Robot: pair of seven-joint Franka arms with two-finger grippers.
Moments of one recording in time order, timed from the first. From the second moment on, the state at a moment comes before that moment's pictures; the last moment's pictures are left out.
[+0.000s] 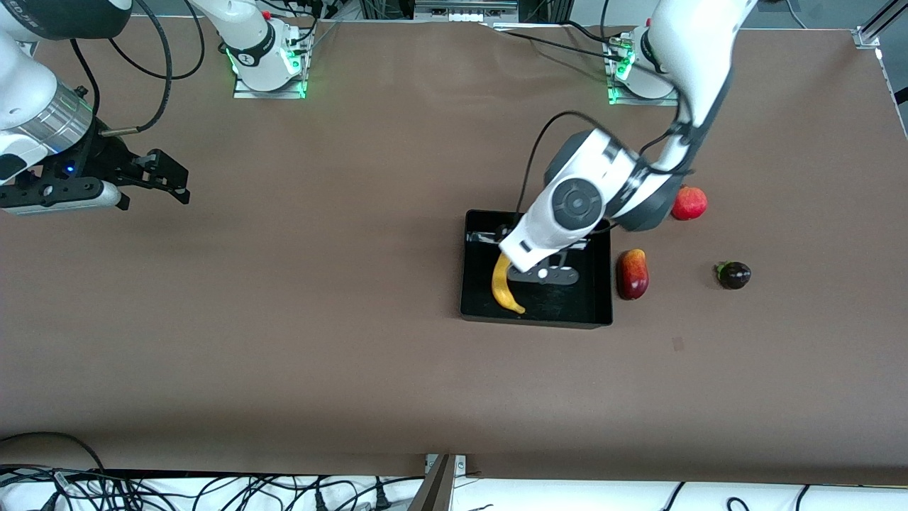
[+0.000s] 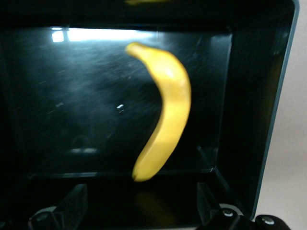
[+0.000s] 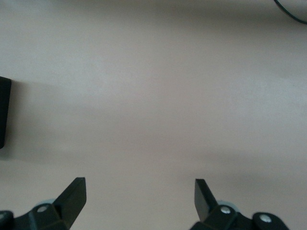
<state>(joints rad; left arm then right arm) -0.33 0.64 -0.27 -1.55 -0.01 2.04 -0.52 0.08 0.02 0.05 -1.67 0.02 1.79 0.03</state>
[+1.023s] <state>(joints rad) -0.39 0.74 -0.27 -1.72 0.04 2.37 -0.57 0.08 0.02 0.05 -1.67 0.02 1.79 0.03</state>
